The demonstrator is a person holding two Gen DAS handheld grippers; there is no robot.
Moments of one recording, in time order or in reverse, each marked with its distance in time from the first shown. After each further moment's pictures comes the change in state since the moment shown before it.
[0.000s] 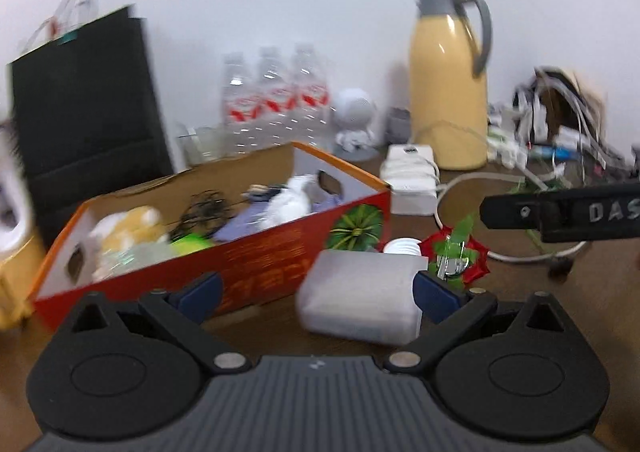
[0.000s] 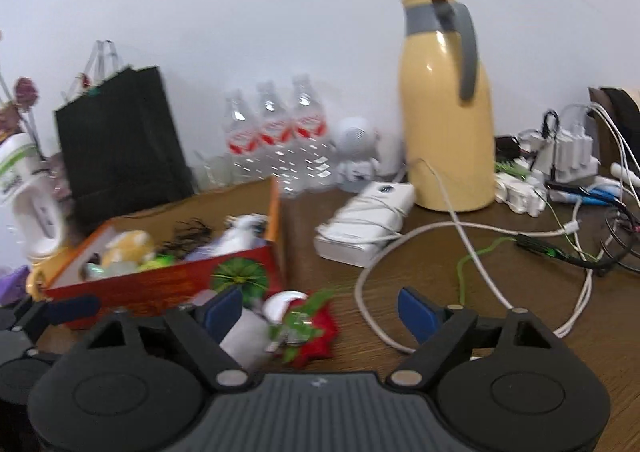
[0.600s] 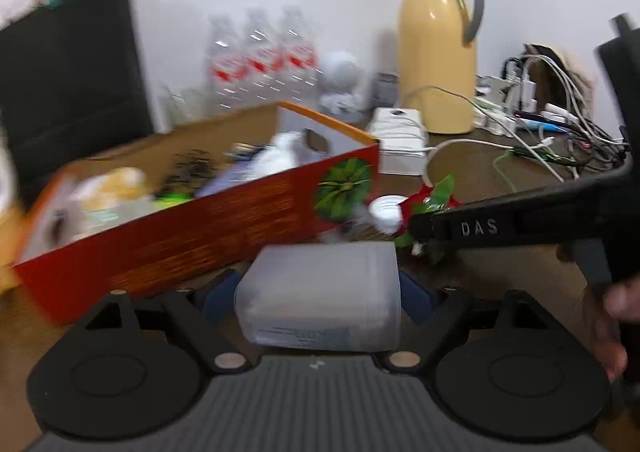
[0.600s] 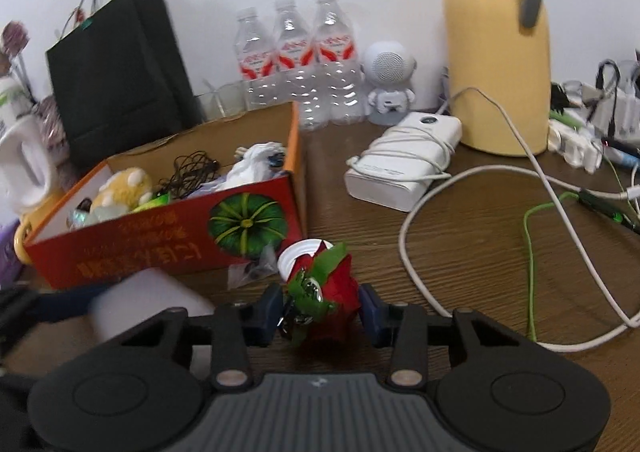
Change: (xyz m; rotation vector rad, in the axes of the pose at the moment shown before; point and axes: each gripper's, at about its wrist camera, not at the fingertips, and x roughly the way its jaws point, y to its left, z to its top) left arm -0.017 0.013 -0.025 -0.037 0.077 -0.025; right arm 0.065 0.021 -0.017 -0.065 0.171 0.052
